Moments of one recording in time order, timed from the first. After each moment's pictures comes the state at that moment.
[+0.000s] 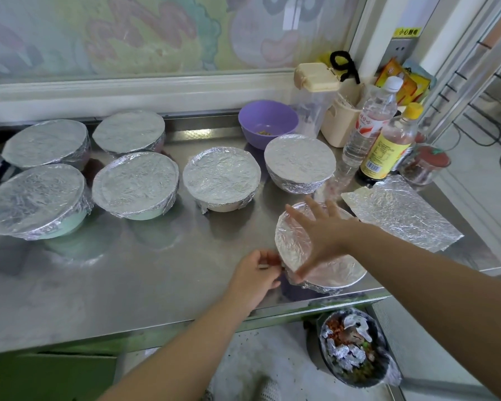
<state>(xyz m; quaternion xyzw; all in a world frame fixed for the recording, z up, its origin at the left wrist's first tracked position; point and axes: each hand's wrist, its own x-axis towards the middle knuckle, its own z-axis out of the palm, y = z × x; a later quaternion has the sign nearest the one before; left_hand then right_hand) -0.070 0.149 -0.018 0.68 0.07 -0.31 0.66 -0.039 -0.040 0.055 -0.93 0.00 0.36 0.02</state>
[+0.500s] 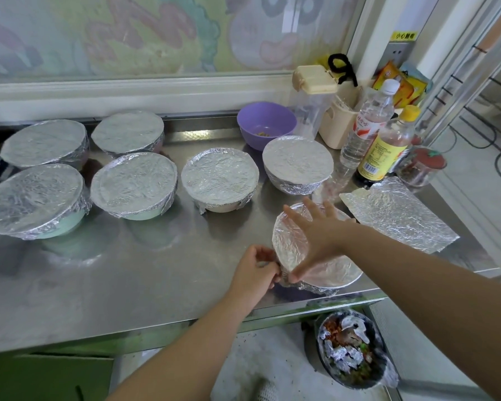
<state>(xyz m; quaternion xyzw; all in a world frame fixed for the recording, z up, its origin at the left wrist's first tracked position) -0.066 0.141 -0.022 0.68 0.07 -0.29 0.67 -0.041 -0.037 0.057 -0.93 0.01 0.36 0.02</state>
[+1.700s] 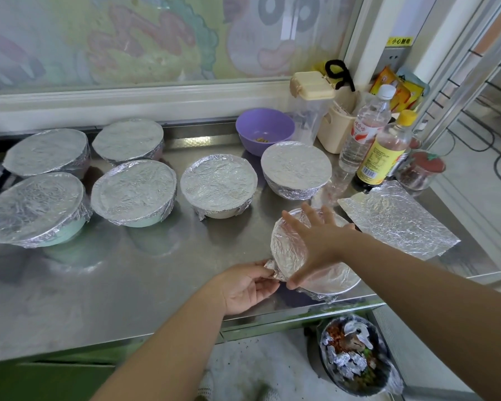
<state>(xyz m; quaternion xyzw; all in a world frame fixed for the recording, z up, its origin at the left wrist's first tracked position) -0.039 0.162 -0.031 0.41 0.17 -0.50 0.74 -0.042 -0.037 0.056 -0.93 0.02 0.35 0.03</state>
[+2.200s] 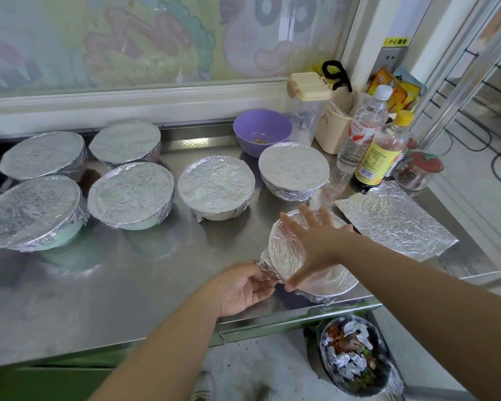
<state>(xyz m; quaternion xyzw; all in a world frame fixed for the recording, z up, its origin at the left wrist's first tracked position) -0.038 0.166 -0.024 0.47 0.13 -0.51 0.71 -0.042 -0.038 0.052 -0.94 0.01 0.35 0.03</state>
